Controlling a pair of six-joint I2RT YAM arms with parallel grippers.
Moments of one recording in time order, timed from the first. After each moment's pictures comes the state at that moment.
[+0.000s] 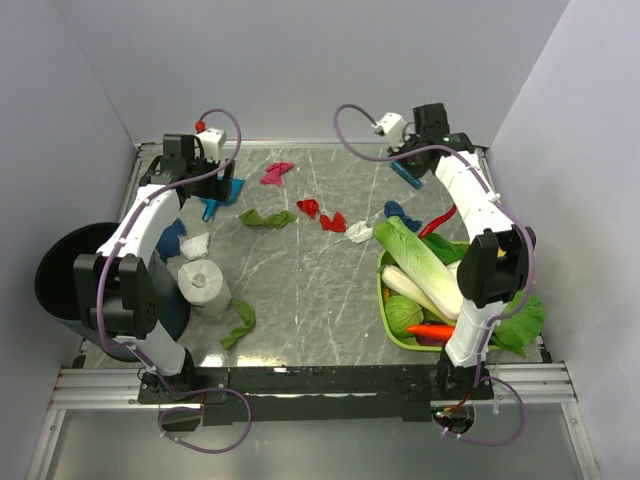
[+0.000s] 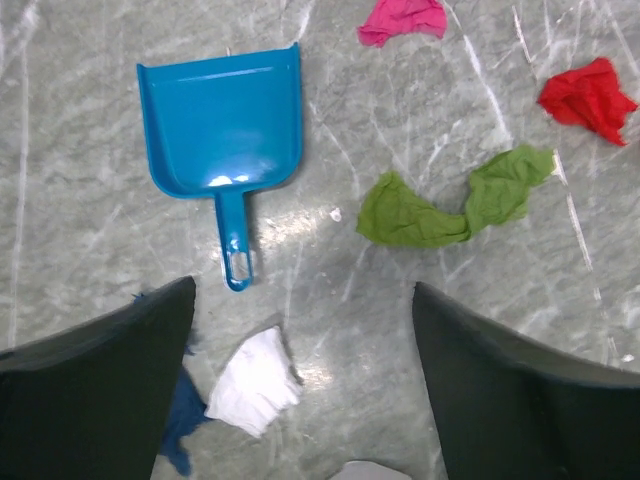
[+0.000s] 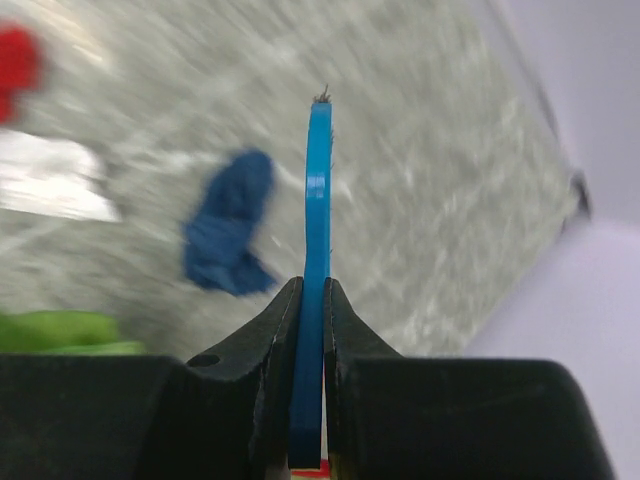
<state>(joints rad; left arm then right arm) -0.07 1.63 1.40 -0.45 0.14 0.16 0.19 1.86 1.84 -0.81 -0.07 -0.70</state>
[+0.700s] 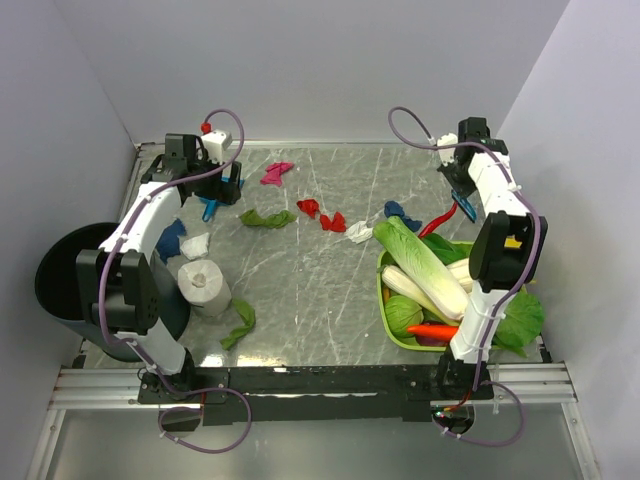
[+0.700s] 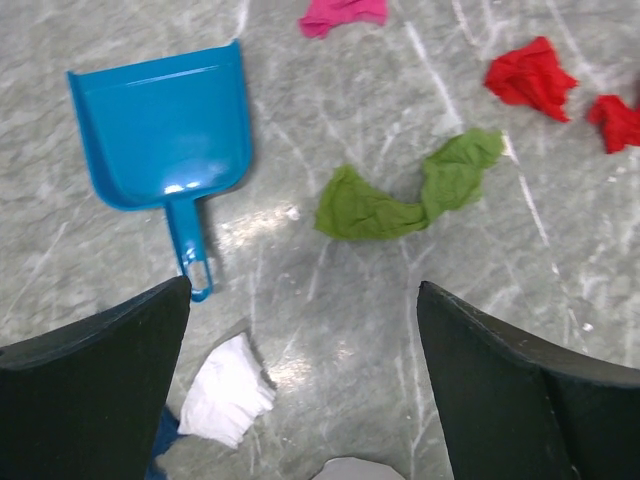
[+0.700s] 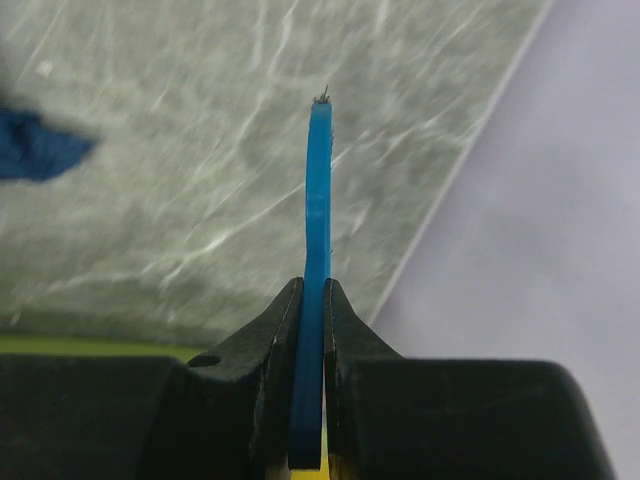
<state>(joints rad) -0.07 1.66 1.42 -0.49 0.24 0.18 -0.09 1.99 1.83 -0.90 0.15 -0.63</state>
